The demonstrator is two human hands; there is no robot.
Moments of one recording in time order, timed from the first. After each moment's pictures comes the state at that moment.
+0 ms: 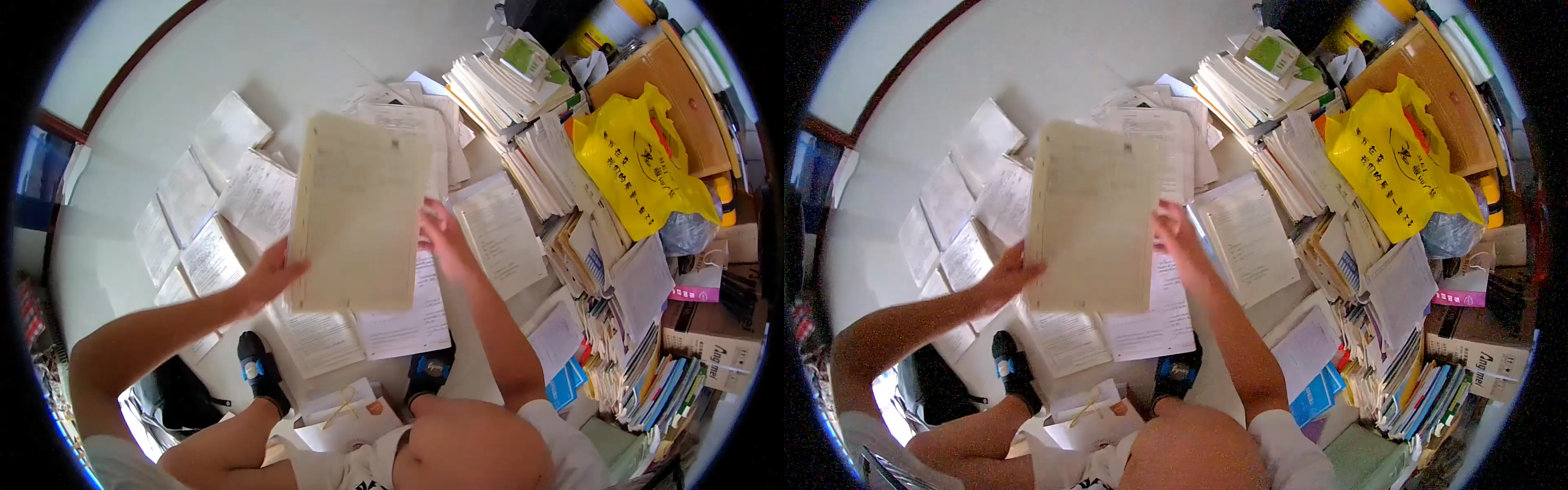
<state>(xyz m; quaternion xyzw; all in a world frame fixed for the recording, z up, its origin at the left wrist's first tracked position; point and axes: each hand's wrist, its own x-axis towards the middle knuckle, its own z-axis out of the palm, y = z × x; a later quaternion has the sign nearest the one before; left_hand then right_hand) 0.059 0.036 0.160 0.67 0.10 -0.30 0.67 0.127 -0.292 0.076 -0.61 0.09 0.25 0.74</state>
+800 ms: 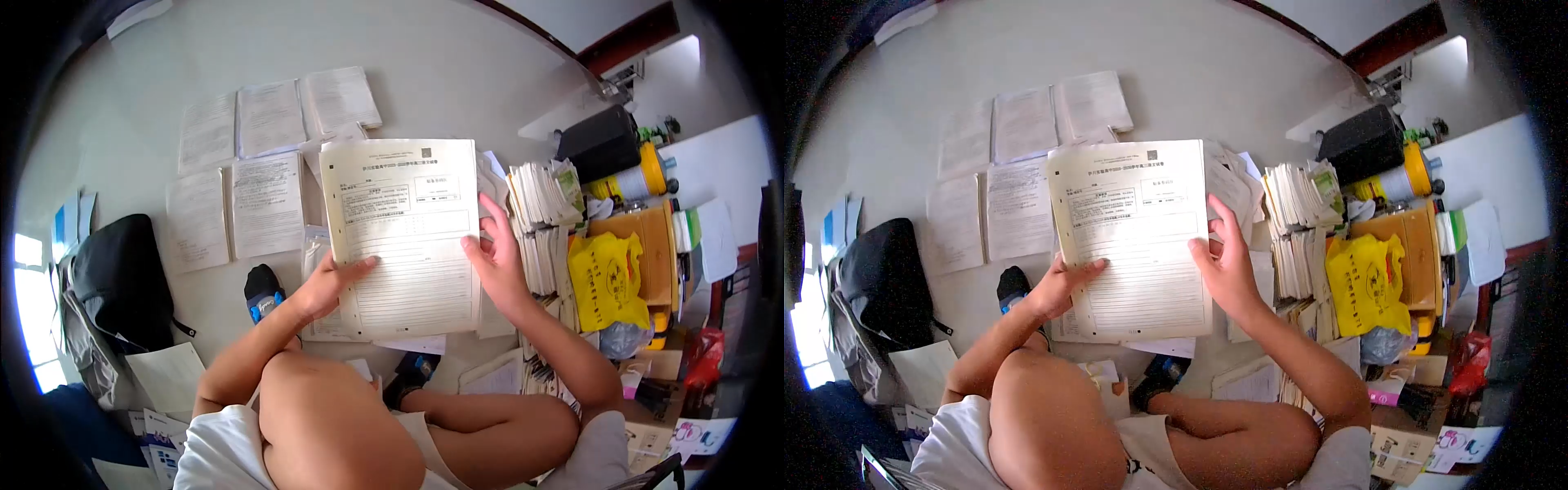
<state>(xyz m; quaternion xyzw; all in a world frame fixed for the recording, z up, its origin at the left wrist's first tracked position) -0.097 0.090 0.187 0.37 0.13 -0.07 0.92 0.042 -0.131 0.297 -0.80 -0.24 0.19 0.51</state>
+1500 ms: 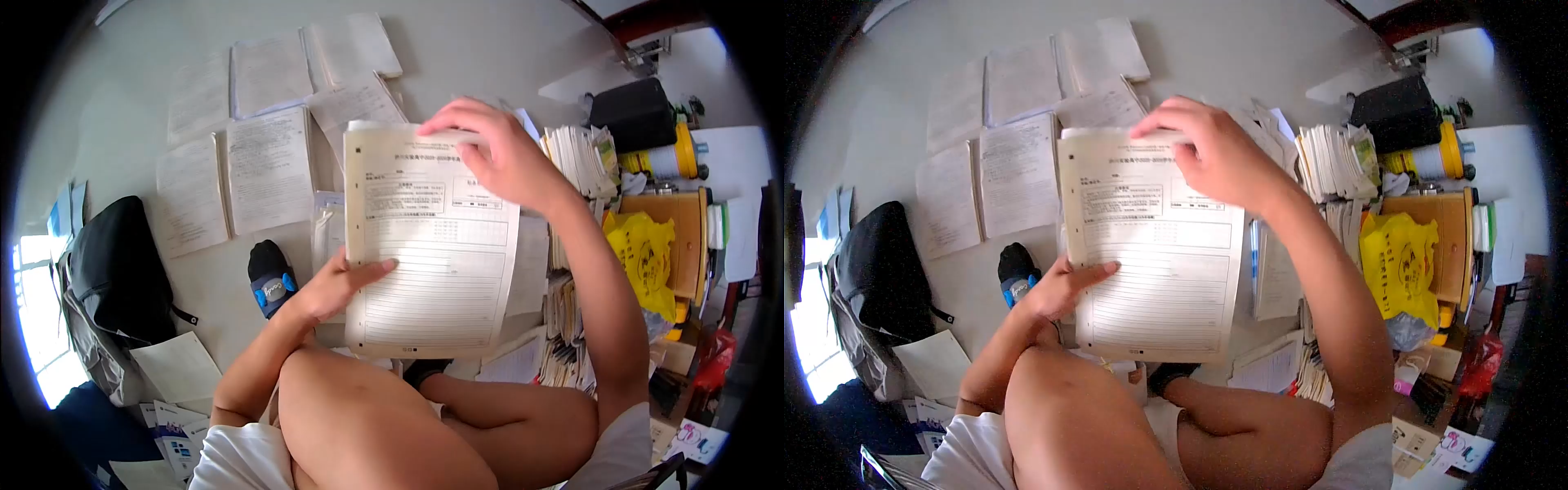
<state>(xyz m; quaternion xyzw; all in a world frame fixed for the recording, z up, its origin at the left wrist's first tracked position) -0.107 0.094 0.145 0.39 0.16 -0.15 0.90 0.125 -0.028 0.291 -0.80 -0.53 0.18 0.20</state>
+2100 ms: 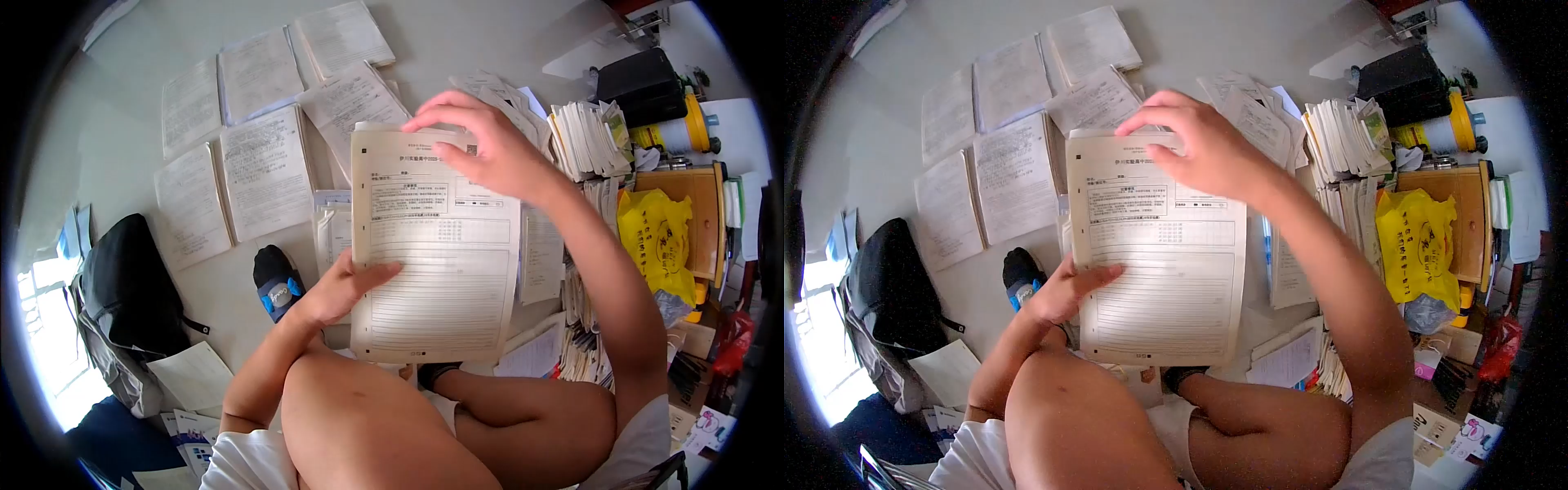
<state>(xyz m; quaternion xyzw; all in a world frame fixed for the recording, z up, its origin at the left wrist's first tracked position) -0.098 0.089 0.141 0.42 0.13 -0.17 0.88 0.136 -0.040 0.242 -0.76 -0.55 0.15 0.30</state>
